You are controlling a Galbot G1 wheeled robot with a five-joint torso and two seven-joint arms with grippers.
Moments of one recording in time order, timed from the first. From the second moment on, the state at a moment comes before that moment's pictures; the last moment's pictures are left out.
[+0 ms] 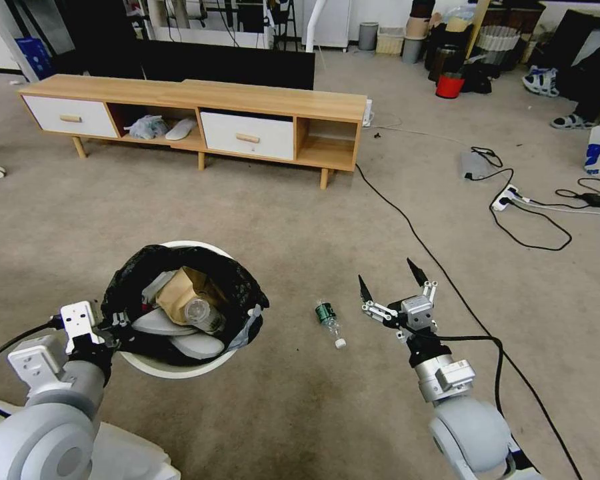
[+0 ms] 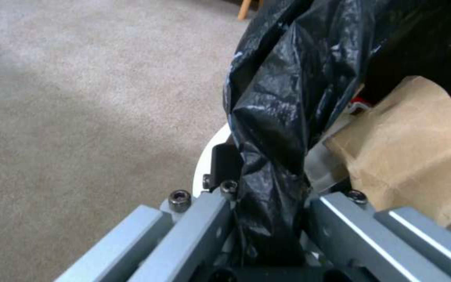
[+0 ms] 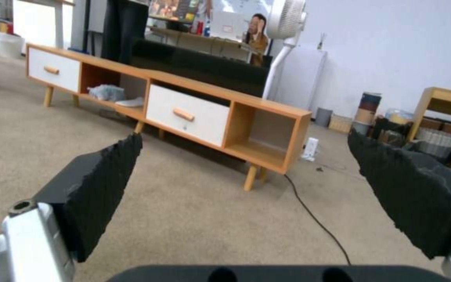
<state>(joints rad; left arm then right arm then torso) 1.57 -1.16 -0.78 -2.40 -0.77 0.59 -0.49 -1.42 1.18 0.35 2.08 0.04 0.13 0.10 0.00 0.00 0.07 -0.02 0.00</state>
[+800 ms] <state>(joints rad) 1.56 -1.16 -0.78 -2.39 -0.76 0.58 -0.49 -1.42 1.19 0.35 2.08 0.07 0.08 0.09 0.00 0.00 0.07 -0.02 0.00</state>
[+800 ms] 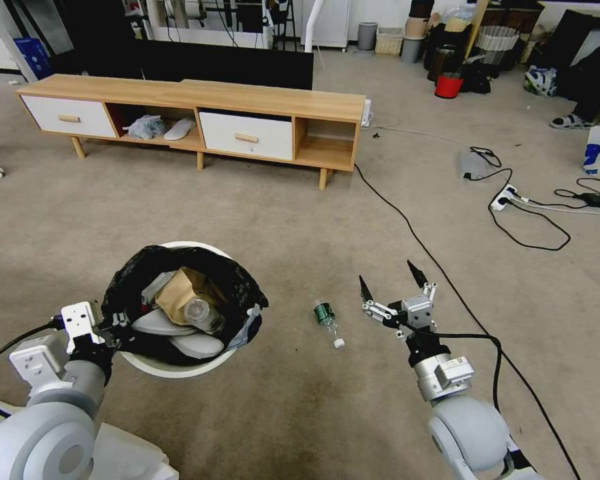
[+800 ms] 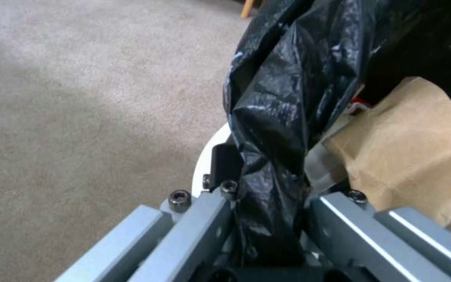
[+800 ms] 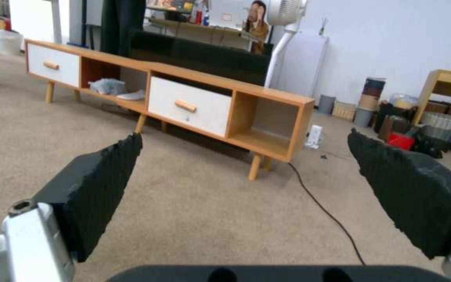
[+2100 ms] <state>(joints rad) 1.55 -1.16 -0.78 -2.38 -0.77 0.58 -0.48 -1.42 1.19 0.34 2.07 0.08 0.09 0.11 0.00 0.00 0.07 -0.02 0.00</state>
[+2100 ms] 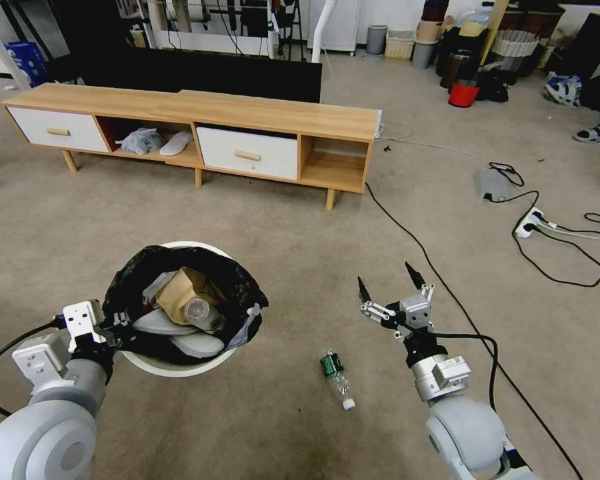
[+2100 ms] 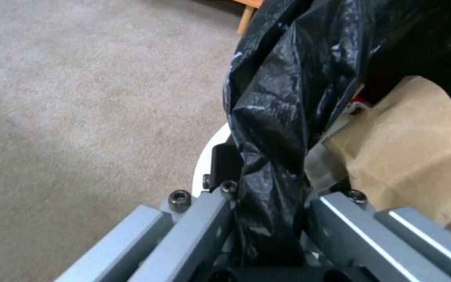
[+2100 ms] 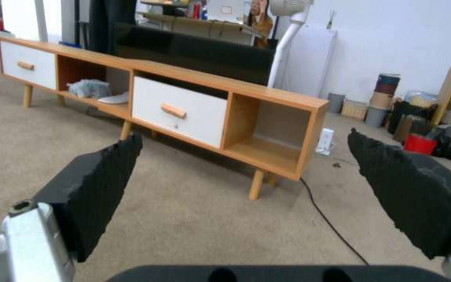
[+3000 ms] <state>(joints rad) 1.56 -1.17 -0.77 -2.37 -0.75 0.58 -0.48 -1.40 1.13 0.28 2.05 0.15 0.01 0.14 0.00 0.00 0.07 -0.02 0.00</state>
